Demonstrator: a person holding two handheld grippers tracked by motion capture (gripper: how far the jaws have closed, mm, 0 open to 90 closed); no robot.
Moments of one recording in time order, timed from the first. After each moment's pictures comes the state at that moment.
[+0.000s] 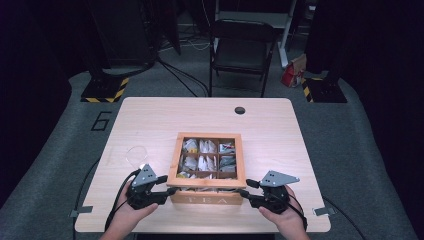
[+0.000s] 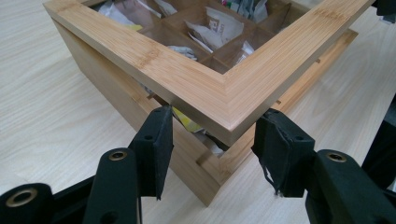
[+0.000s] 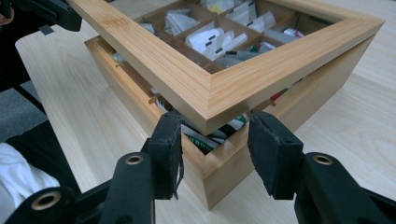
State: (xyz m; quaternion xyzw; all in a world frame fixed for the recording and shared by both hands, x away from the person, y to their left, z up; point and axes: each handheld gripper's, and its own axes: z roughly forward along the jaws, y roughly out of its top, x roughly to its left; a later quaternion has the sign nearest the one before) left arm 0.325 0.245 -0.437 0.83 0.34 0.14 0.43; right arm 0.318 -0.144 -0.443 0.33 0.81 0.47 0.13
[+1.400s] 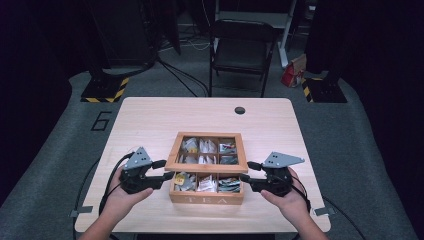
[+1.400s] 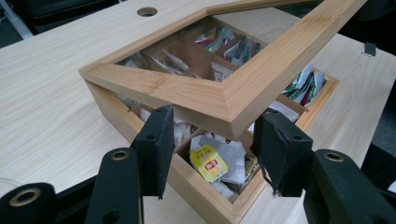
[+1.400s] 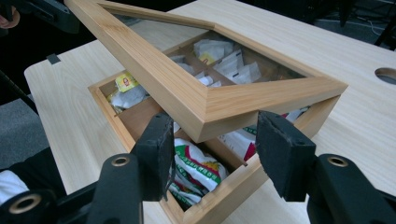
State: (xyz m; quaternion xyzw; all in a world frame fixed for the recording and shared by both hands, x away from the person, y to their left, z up) left arm 0.343 0.251 -0.386 0.82 0.31 0.16 0.45; right arm 0.344 -0.144 -0.394 0.31 0.81 0.48 0.14
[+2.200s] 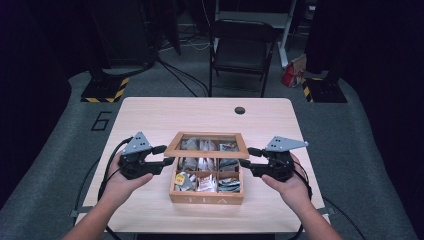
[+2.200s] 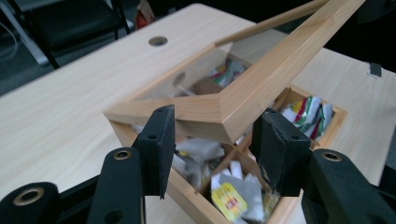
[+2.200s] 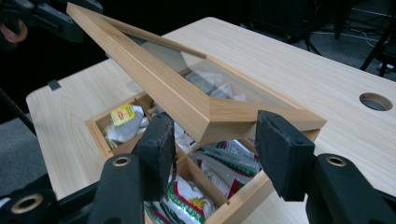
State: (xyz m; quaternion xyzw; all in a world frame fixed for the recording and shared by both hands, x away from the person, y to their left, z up) left arm 0.365 0.250 -0.355 0.81 0.29 0.18 0.47; right arm 0.367 -0.145 -0.362 0.32 0.79 0.50 0.14
